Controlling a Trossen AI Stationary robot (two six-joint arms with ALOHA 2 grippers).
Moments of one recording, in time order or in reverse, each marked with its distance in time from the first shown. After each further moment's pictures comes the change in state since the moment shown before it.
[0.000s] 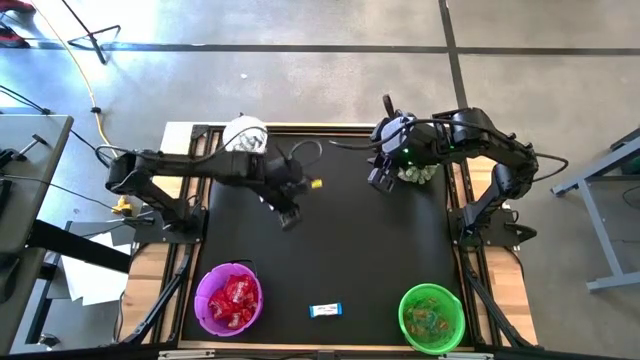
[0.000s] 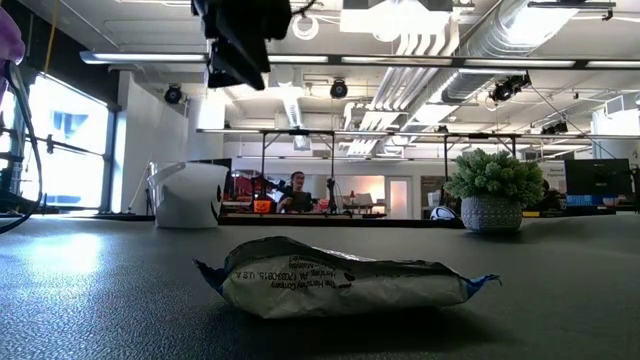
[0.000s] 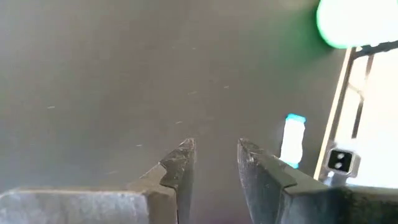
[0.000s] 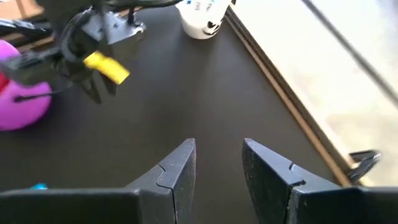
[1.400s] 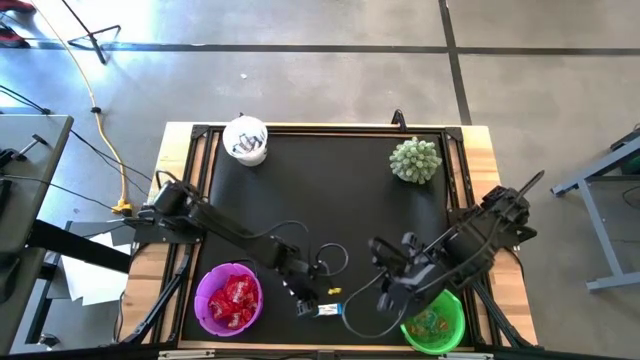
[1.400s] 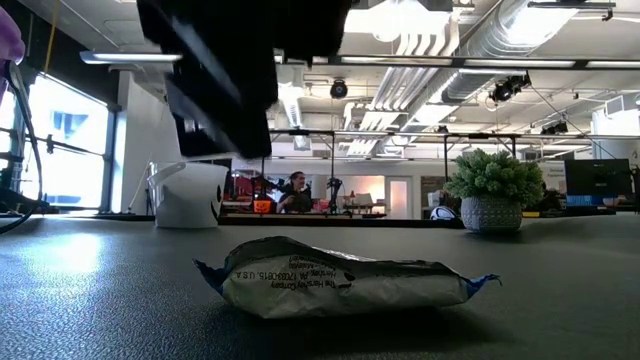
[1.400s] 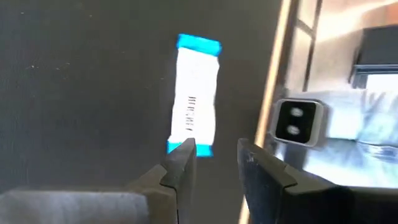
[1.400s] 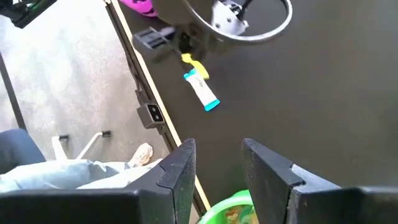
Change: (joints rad) left arm -0.495 0.434 0.000 0.529 0.033 -0.355; right arm 0.630 0.183 0.000 0.000 -0.126 0.734
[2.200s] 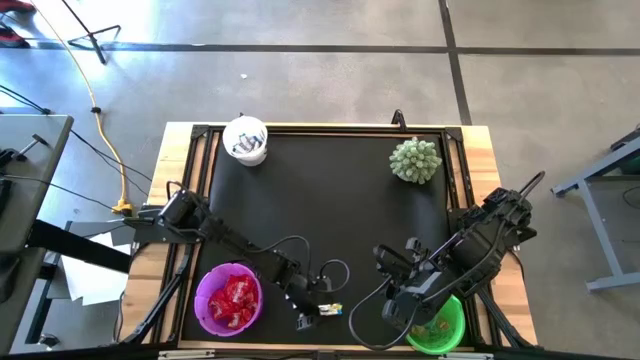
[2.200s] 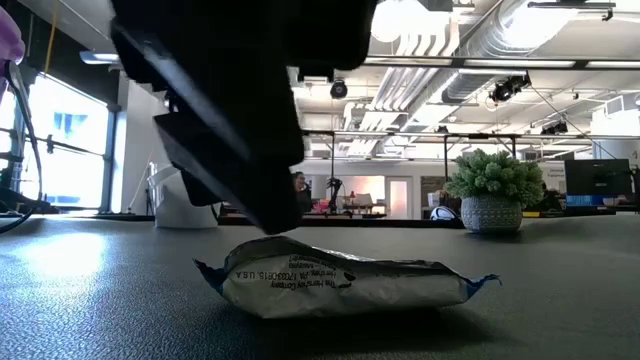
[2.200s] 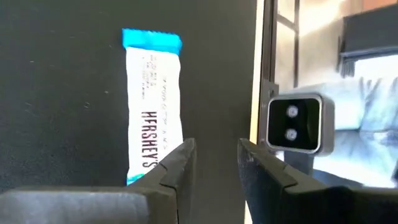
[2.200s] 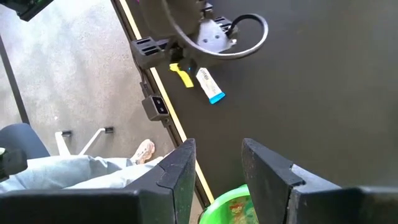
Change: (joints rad) left arm -0.056 0.109 0.000 0.192 -0.013 0.041; right arm 0.039 0.000 0.000 0.000 0.004 0.026
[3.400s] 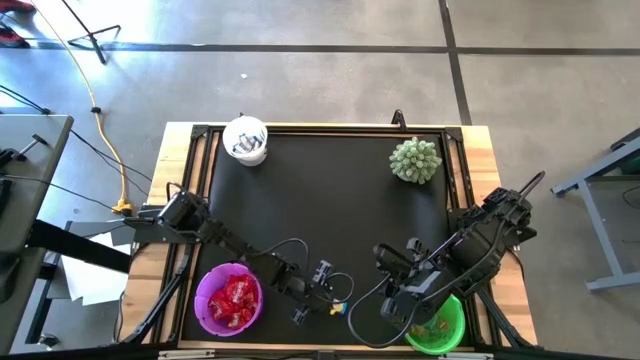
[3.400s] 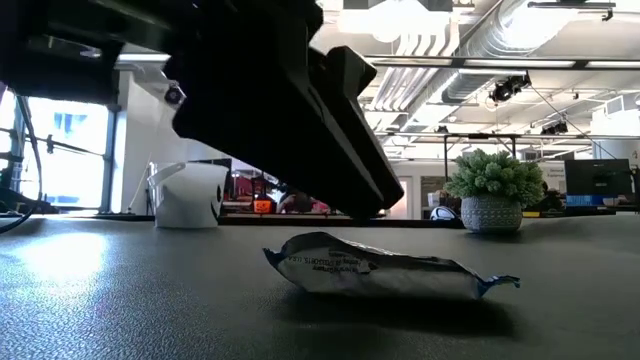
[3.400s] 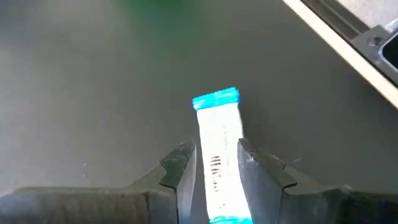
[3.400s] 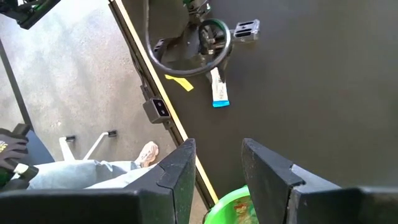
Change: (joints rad) left arm -0.021 0.004 0.000 0.037 -0.393 0.902; right arm -0.003 0.000 0.000 0.000 0.001 0.036
